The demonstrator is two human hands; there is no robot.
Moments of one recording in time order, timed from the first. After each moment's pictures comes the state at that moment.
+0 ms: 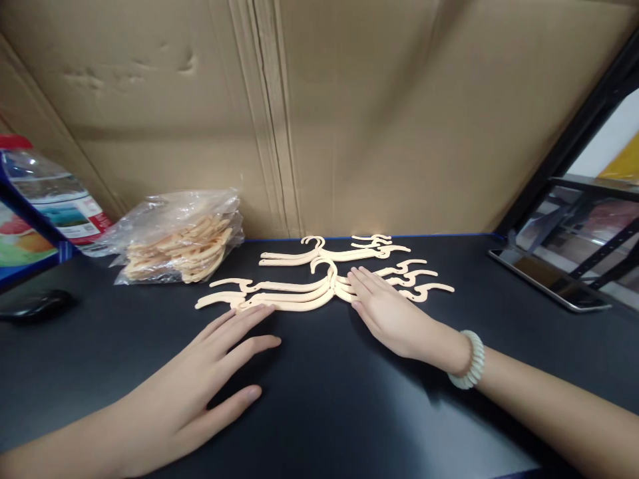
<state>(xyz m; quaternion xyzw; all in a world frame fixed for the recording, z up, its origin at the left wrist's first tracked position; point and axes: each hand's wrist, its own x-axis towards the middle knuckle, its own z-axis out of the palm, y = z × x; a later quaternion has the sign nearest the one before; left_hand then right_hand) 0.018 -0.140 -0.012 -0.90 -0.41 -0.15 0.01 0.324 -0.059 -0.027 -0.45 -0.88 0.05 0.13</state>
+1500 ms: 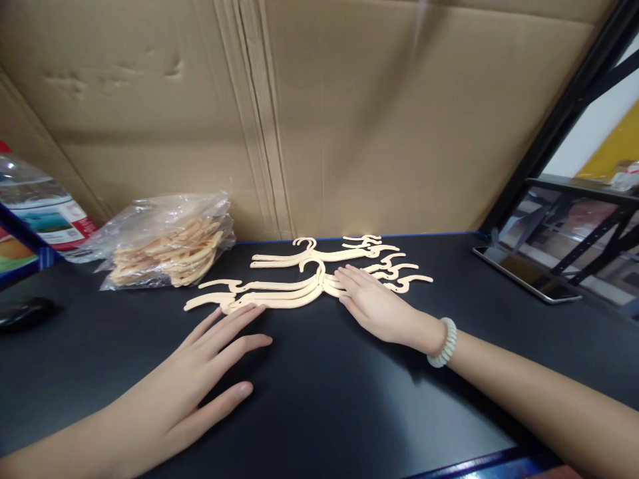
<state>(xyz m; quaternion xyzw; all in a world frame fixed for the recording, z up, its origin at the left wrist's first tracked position) 0.020 -0.139 -0.012 -0.90 -0.42 -0.15 0.02 0.324 -0.050 -0.025 -0.41 -0.90 0.02 0.15</state>
